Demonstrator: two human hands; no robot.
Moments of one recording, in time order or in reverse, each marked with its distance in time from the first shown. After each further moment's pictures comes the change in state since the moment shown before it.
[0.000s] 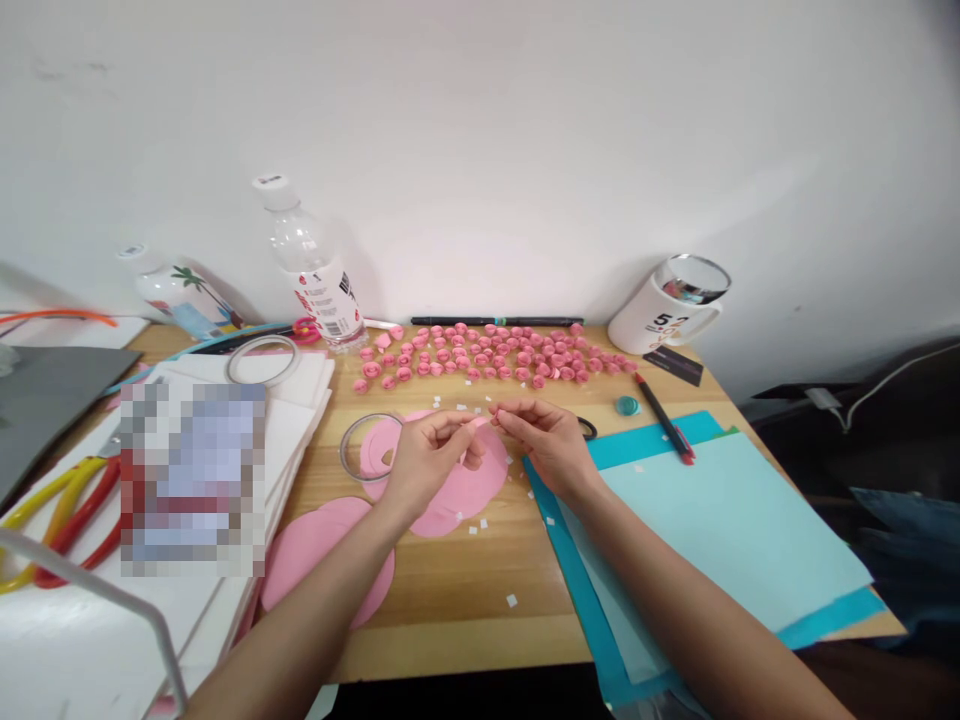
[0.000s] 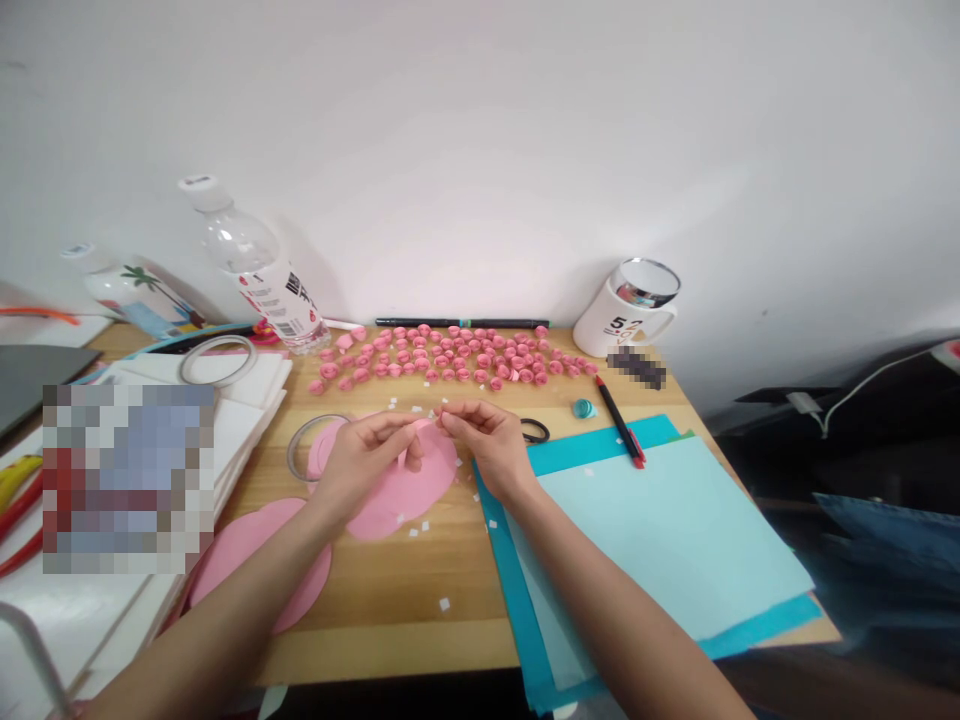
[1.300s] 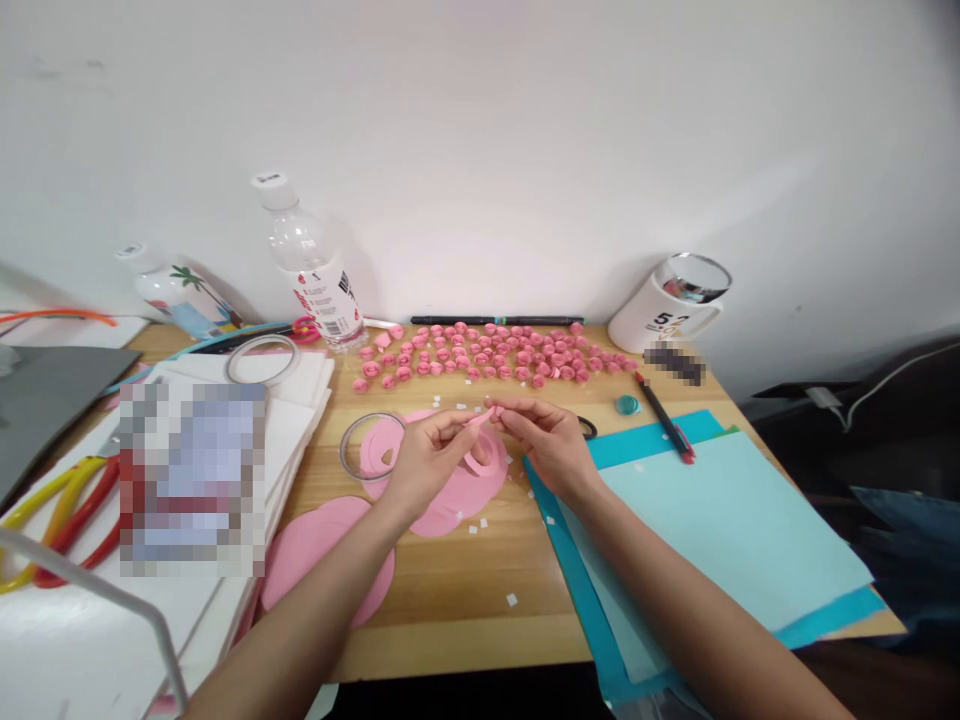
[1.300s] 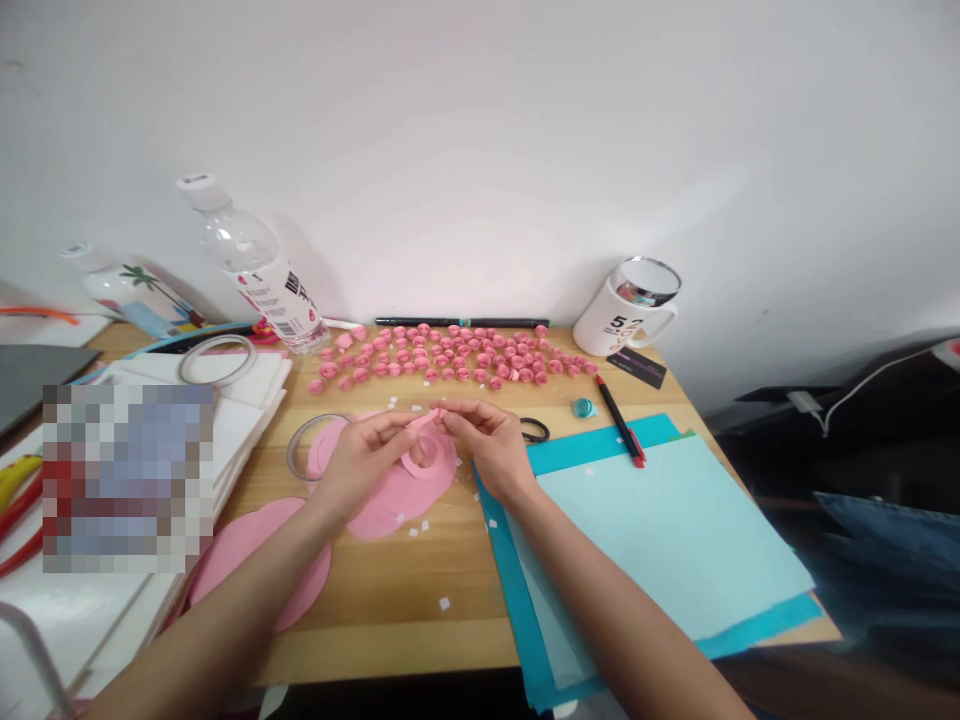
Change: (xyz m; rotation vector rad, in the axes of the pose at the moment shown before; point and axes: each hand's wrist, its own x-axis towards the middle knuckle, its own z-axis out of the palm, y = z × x) left_hand -0.001 -0.003 -0.002 0.024 -0.061 0.009; right_hand -0.001 0.001 0.000 0.018 -0.032 -0.022
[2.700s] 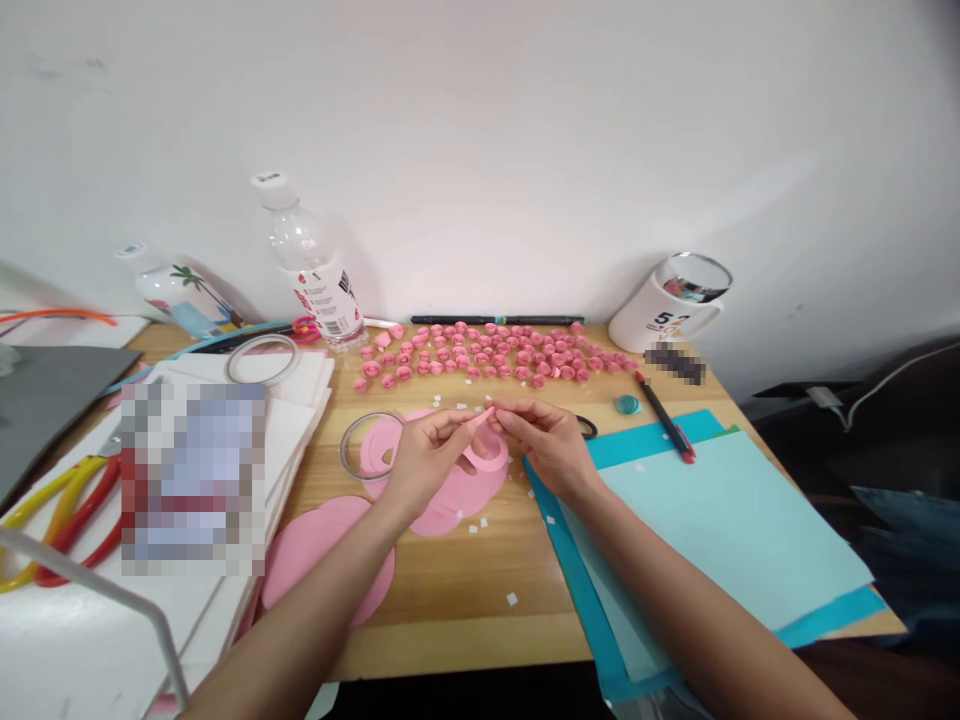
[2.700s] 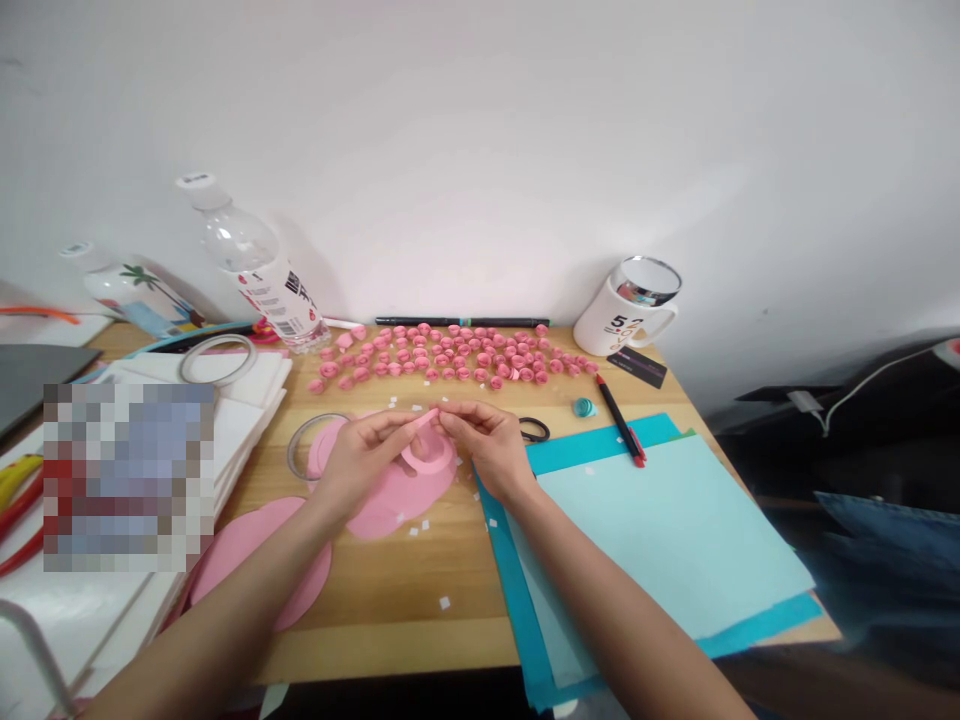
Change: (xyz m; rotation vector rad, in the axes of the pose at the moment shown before) left_hand 0.000 0.002 0.002 -0.037 0.040 -0.043; right_hand -0.001 0.000 0.000 0.015 0.017 0.045
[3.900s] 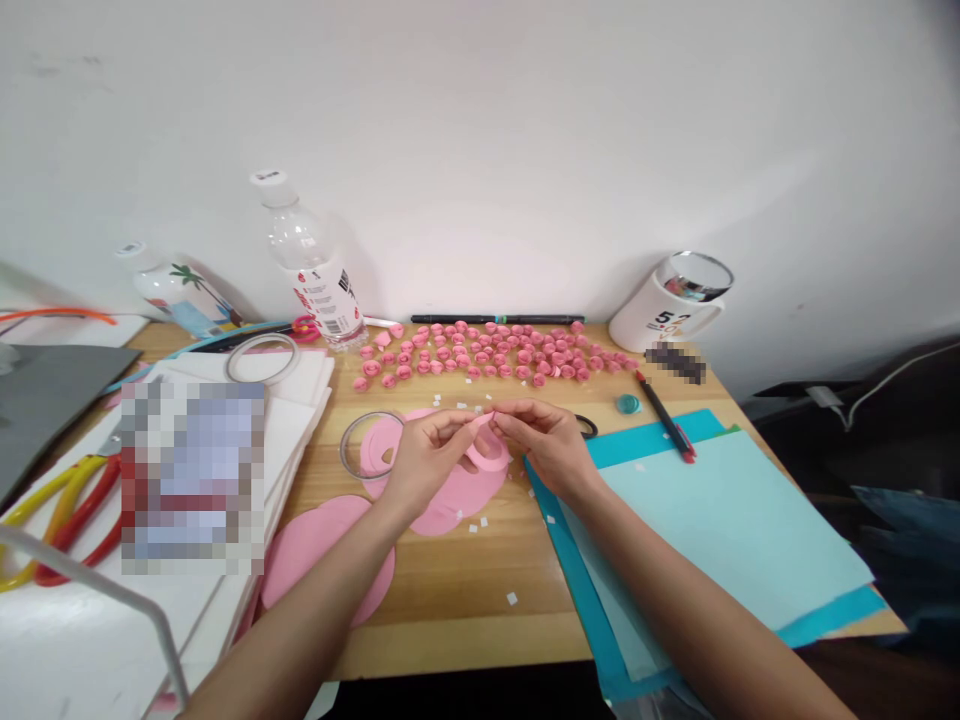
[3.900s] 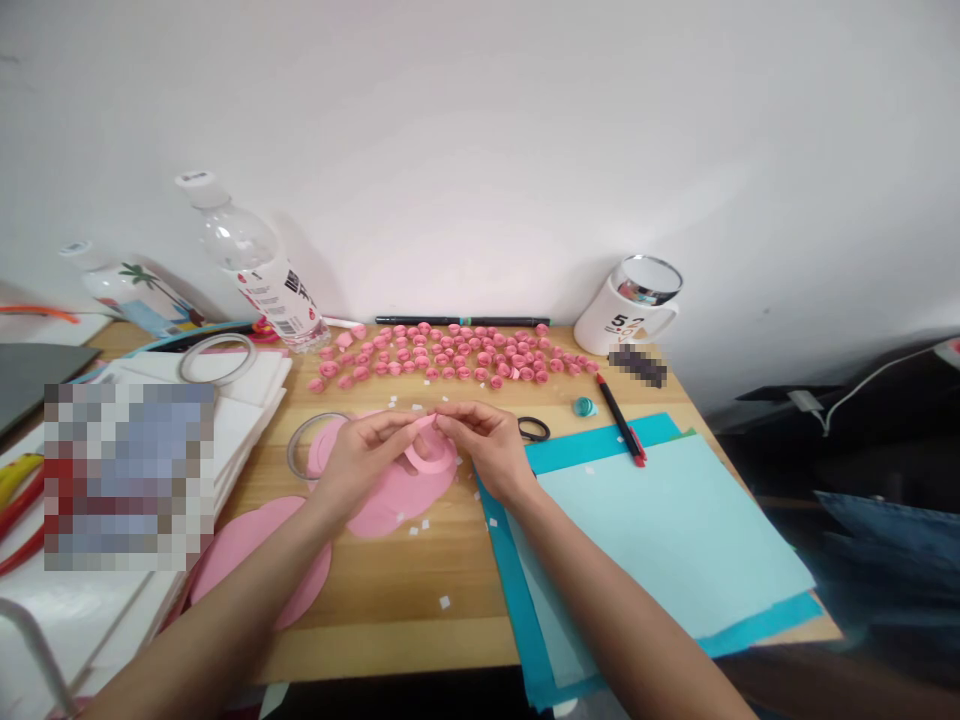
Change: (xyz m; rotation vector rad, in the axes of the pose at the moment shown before) left_hand 0.000 0.000 0.000 0.007 -0.014 0.017; right_hand -0.002 -0.002 0.002 -0.049 -0.034 -0.021
